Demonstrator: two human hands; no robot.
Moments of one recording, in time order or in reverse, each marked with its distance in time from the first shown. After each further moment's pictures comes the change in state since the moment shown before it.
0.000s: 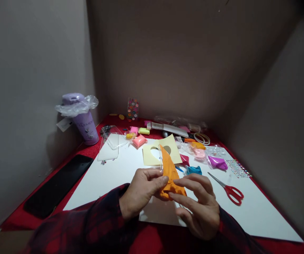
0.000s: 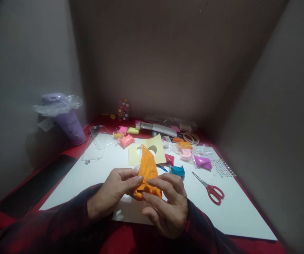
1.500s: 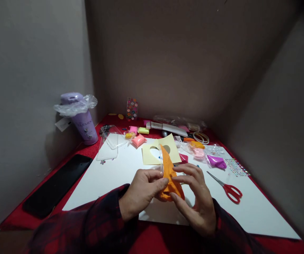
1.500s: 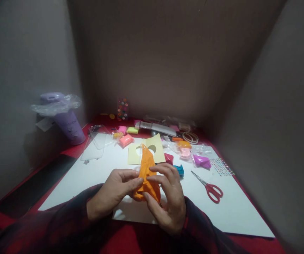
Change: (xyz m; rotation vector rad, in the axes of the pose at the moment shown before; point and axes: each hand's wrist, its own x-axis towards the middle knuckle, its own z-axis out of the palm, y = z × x) left_hand 0.001 -0.001 0.001 0.066 0.001 -0.029; right_hand 0.008 -0.005 0.007 0.181 0.002 0.375
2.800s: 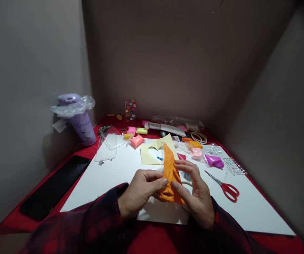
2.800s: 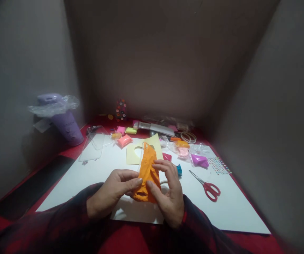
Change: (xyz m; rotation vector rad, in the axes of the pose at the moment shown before) left_hand -0.001 -0.002 -0.001 -0.048 -0.061 -0.010; right_hand -0.001 0.011 0.005 0.138 0.034 0.284
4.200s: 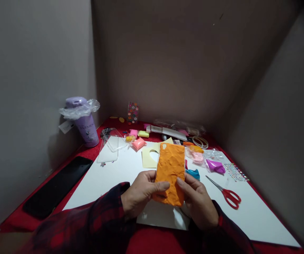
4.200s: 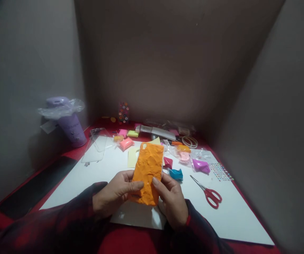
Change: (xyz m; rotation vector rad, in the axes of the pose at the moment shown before) left_hand 0.007 -0.009 -0.003 -0.153 -0.047 -0.032; right_hand 0.002 -0.007 0.003 0.955 -0.139 0.567
